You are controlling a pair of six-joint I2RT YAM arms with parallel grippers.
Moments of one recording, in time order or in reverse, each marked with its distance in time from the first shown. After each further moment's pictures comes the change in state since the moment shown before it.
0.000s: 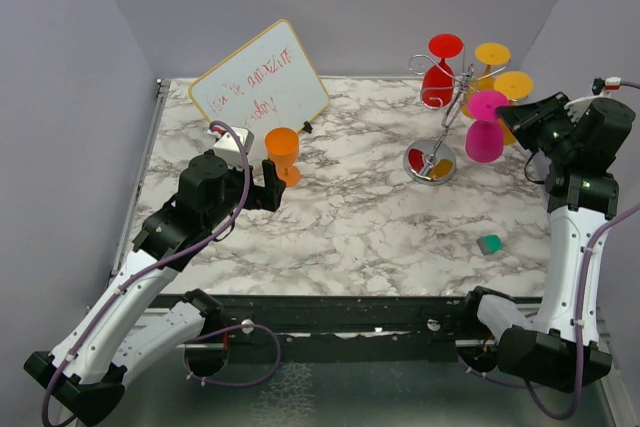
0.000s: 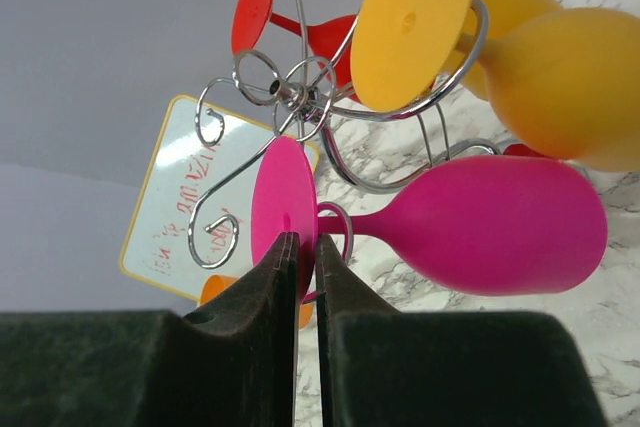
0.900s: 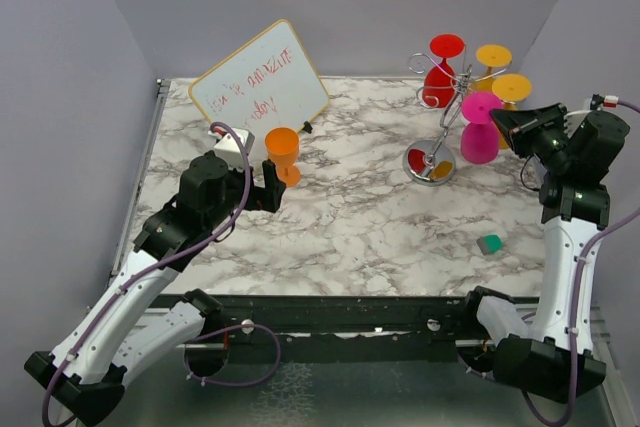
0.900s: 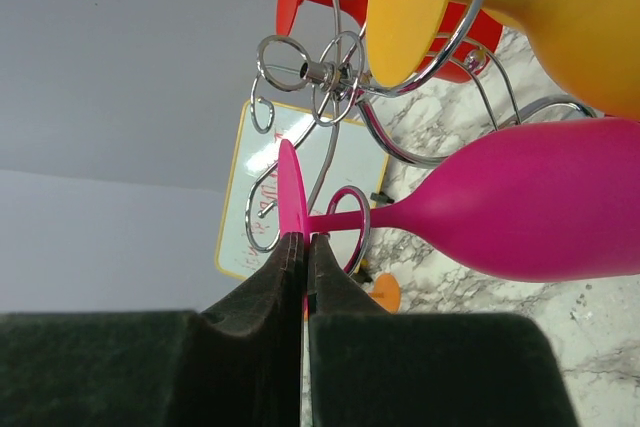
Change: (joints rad) left arm 0.000 -0.002 -0.008 0.000 0.000 0.000; right arm -0.006 -0.057 -0.107 0.107 -0.075 0.265
